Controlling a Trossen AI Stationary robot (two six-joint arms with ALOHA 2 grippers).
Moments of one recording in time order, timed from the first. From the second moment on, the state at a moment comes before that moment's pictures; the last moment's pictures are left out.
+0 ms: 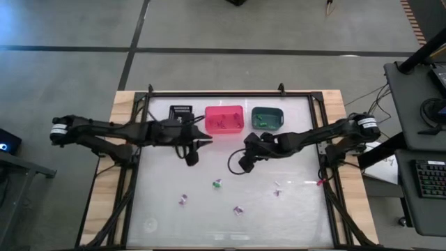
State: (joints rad) left arm 0.00 1.16 0.83 -0.08 -0.15 -0.03; right arm 0.08 1.59 1.01 -0.42 0.26 0.73
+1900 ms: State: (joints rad) left arm -0.12 0.94 0.56 0.26 -0.23 -0.16; right arm 0.03 1.78 1.01 -0.24 0.16 0.57
